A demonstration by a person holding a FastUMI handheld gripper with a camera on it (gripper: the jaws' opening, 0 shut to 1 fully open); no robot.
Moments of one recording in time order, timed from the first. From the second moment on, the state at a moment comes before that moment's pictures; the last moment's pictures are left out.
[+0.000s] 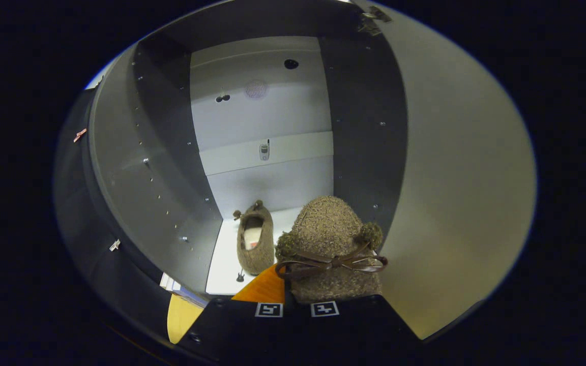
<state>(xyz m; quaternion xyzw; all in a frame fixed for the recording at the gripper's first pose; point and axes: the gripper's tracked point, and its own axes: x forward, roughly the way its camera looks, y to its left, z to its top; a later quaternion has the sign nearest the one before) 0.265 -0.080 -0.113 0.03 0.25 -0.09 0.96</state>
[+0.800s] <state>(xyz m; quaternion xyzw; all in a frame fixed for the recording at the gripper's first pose) 0.445 -0.117 -0.227 0.03 0.36 -0.09 0.93</state>
